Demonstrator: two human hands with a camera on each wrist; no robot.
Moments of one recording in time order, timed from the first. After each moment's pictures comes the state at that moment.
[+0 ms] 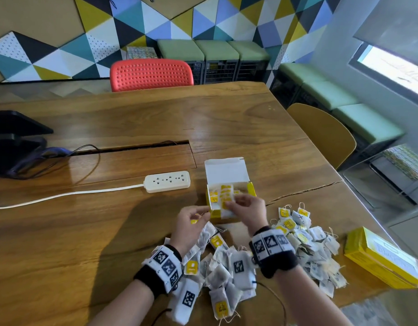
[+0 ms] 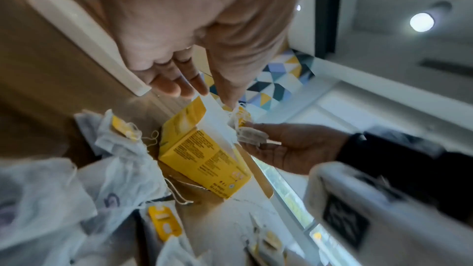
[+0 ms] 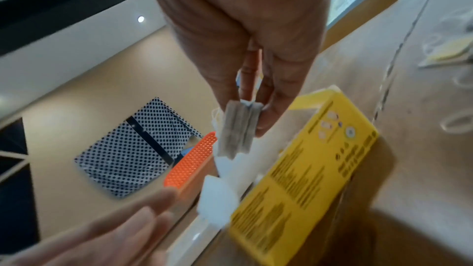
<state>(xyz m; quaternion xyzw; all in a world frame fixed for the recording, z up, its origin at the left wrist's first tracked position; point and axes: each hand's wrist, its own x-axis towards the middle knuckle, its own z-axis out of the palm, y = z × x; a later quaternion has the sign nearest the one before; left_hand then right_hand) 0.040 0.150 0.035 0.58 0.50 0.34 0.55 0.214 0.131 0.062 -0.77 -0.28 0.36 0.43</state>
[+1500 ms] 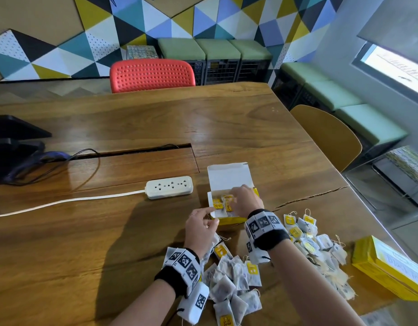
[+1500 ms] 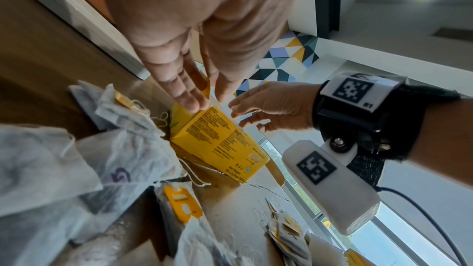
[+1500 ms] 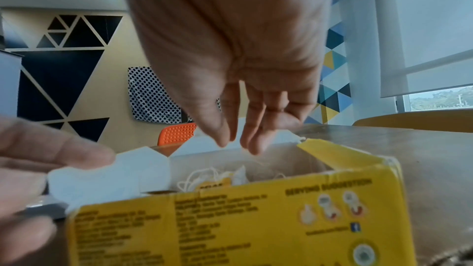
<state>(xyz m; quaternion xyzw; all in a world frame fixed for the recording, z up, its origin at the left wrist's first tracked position) 0.069 0.164 0.018 0.62 0.54 0.32 0.47 0.232 0.195 0.055 -0.81 -0.56 0.19 0.02</state>
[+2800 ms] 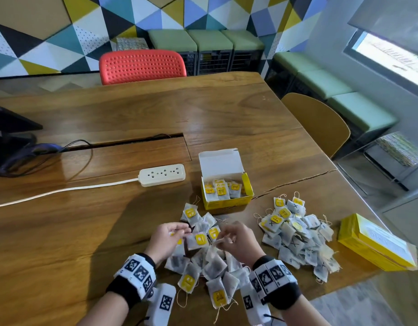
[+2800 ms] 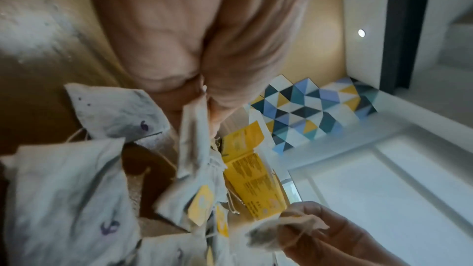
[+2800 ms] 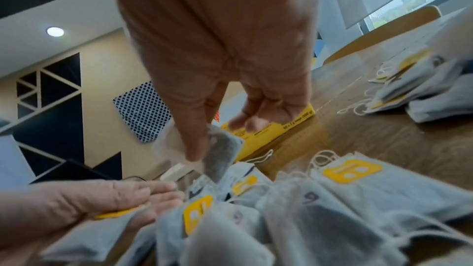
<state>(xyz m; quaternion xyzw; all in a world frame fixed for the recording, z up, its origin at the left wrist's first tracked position) -0.009 0.138 0.002 0.56 0.53 0.20 0.60 0.194 0.057 0.036 -0.76 -0.53 0.33 0.17</state>
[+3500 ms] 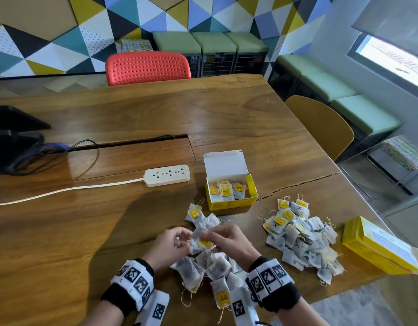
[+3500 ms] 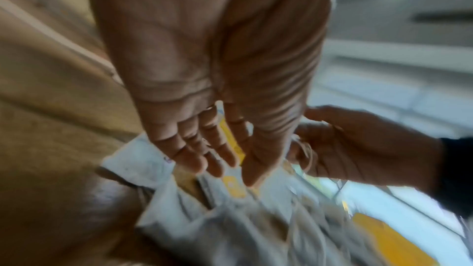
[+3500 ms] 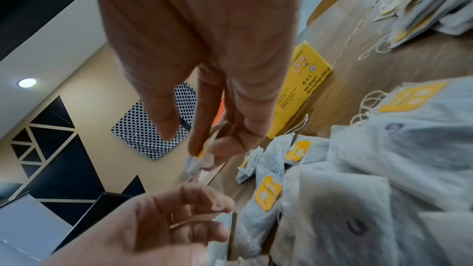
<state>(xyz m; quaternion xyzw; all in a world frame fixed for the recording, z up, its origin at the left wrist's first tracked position) -0.029 0.126 0.023 0.65 0.48 0.11 0.58 0.157 0.063 0.061 -0.64 -0.39 0.57 0.33</state>
